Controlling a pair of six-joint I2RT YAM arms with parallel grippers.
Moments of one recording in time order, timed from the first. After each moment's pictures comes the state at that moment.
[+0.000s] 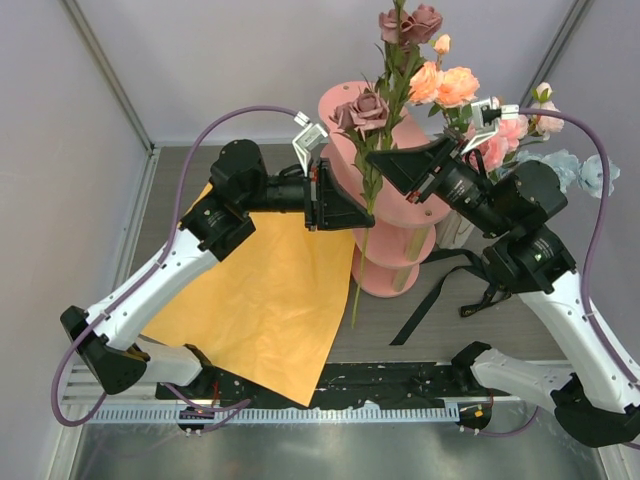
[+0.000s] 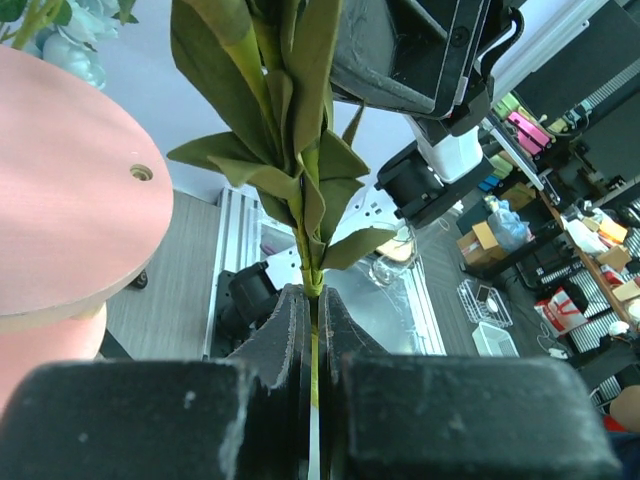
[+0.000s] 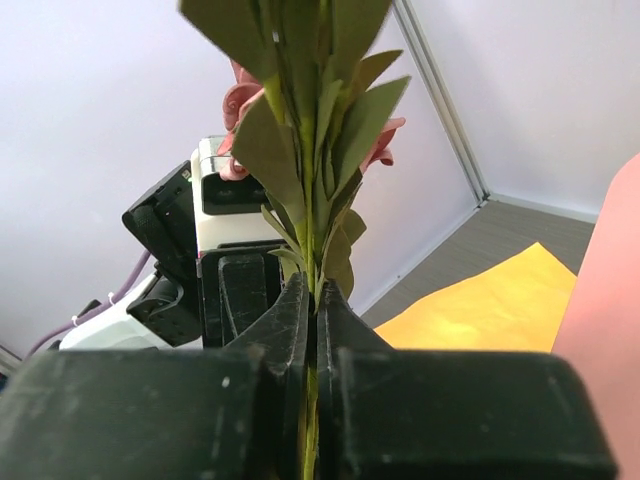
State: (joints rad) left arm -0.77 1.33 1.48 -0.03 0.86 -0.68; right arm 0.60 1.01 1.41 -0.09 -0.30 0.65
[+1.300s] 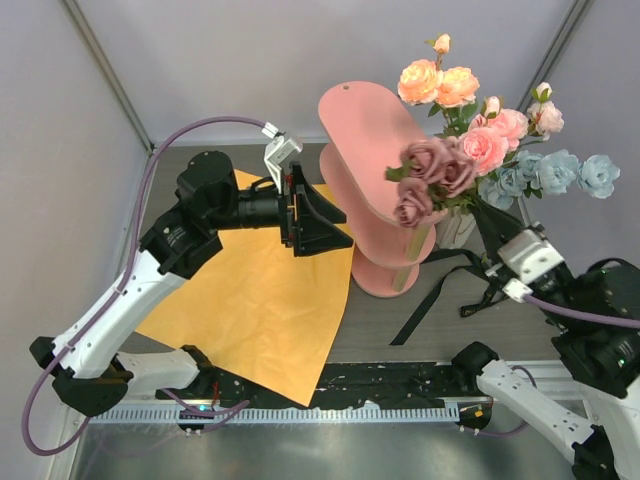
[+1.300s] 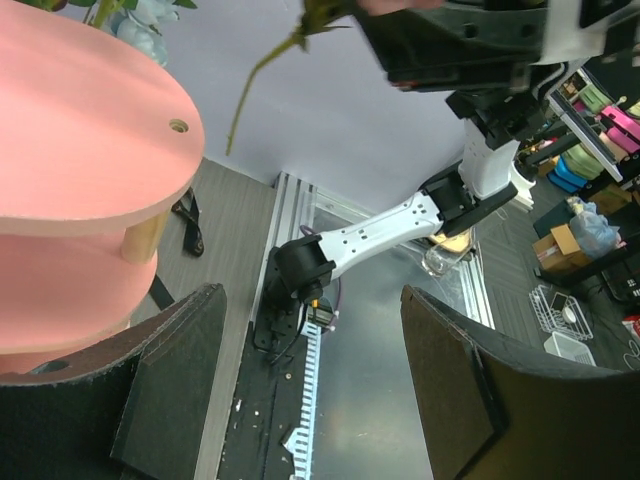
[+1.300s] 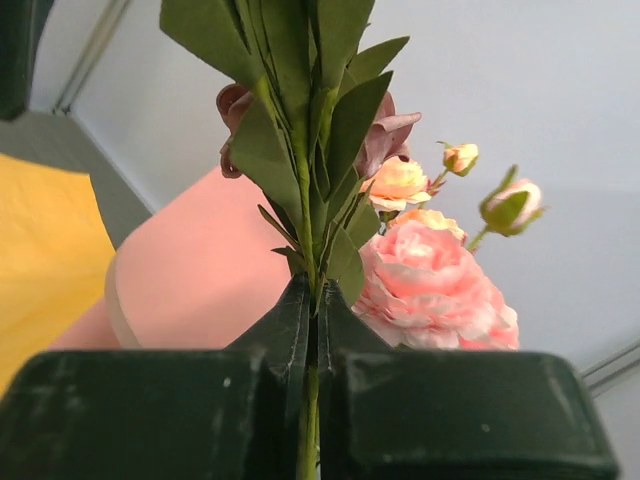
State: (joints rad) left arm -0.77 1.19 1.50 -0.31 0.73 -0.49; right arm 0.60 0.52 1.23 -0.37 -0.10 -0.66
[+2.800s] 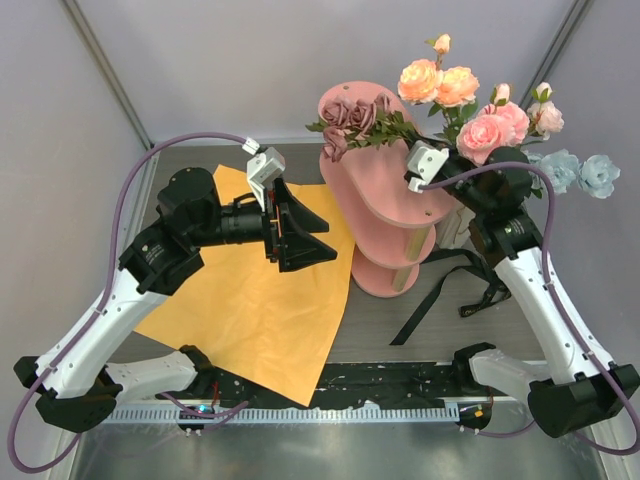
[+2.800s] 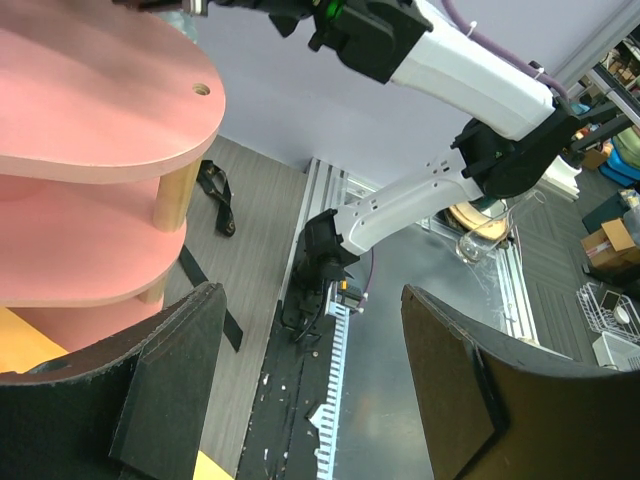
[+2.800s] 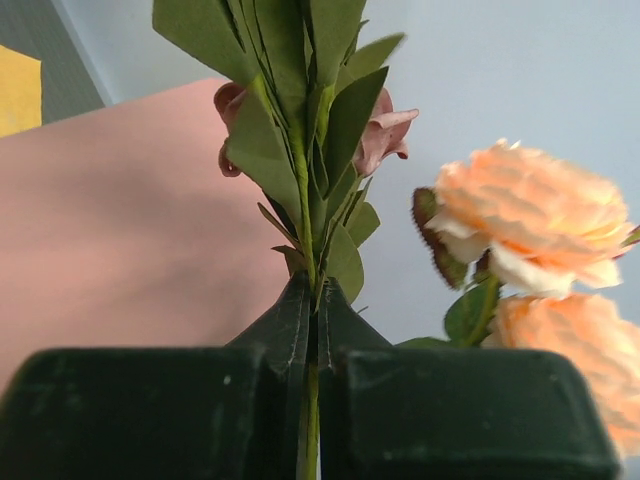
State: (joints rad) left arm -0.77 1.07 1.43 -0.41 0.67 -0.39; right arm 0.28 1.09 1.22 0.00 -0.48 -0.91
